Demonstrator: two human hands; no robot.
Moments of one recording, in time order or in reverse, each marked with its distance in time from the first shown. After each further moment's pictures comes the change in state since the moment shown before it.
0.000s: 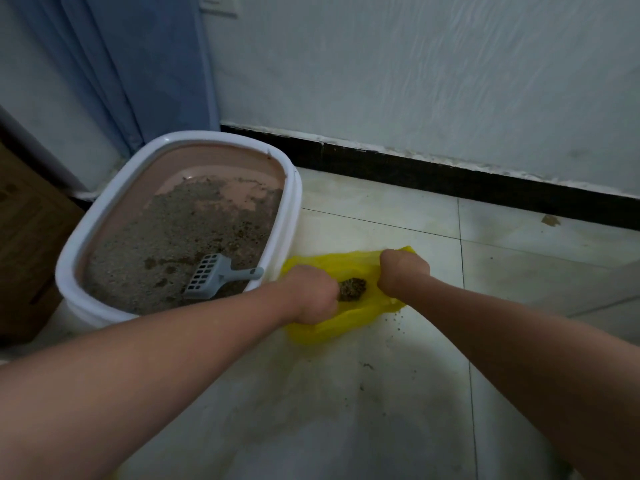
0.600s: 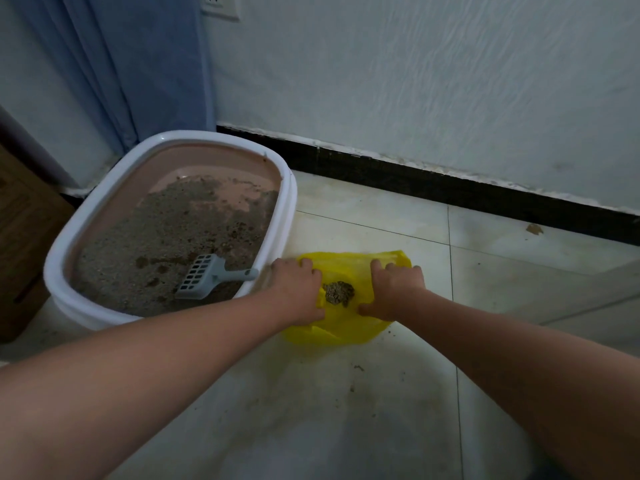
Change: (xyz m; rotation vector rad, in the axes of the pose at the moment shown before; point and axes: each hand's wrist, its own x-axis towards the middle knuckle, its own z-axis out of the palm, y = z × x) left_hand -0.003 -0.003 0.013 0.110 0.072 -0.268; right_hand -0.021 0.005 0.008 -0.281 -0.013 -0.120
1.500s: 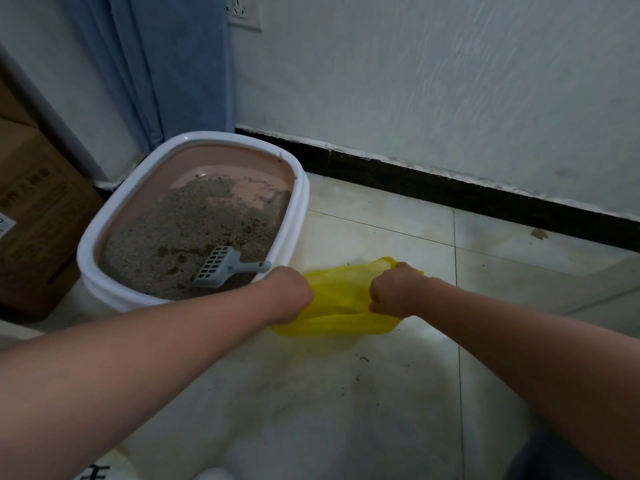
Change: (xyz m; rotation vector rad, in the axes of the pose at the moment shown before) left_hand -0.042 -0.016 -0.015 0.207 -0.223 0.287; right_hand -0.025 -0.003 -0.022 -0.254 -0.084 -0.396
